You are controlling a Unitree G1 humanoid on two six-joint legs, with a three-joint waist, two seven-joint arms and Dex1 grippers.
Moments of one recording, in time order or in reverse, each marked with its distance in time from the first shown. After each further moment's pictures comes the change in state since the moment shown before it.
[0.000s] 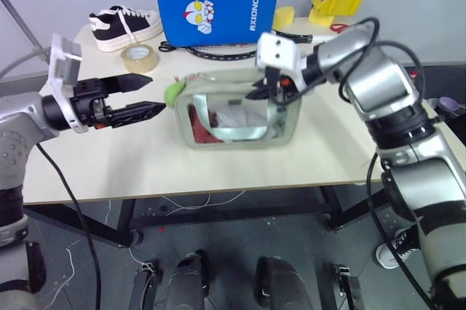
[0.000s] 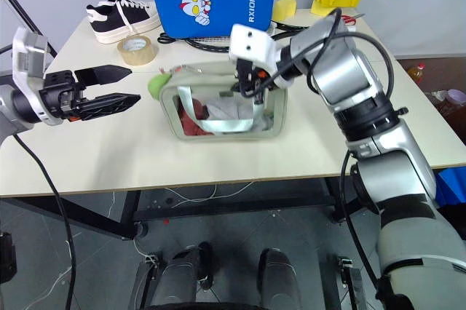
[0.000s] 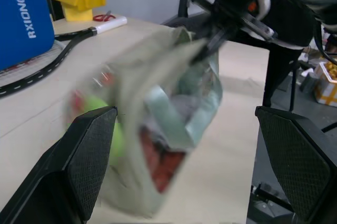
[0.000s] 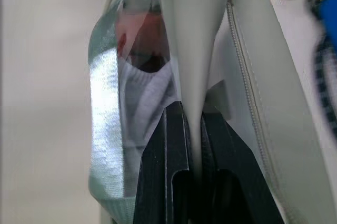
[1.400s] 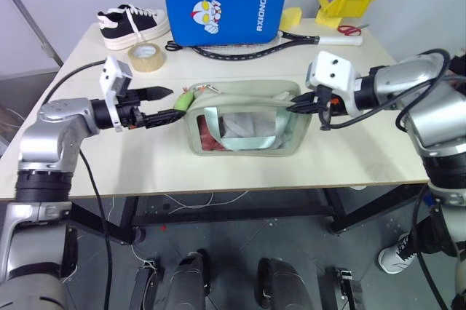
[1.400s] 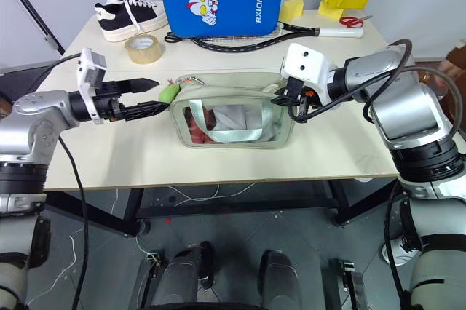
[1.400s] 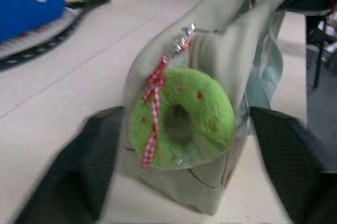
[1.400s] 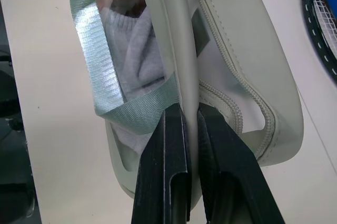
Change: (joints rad) left arm -0.136 -0.166 -0.234 0.336 0.301 -0.294 -0.082; right arm 0.251 -0.238 -0.178 -0.267 0.081 0.100 -0.079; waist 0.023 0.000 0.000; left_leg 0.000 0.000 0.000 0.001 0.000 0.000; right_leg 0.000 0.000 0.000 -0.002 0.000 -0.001
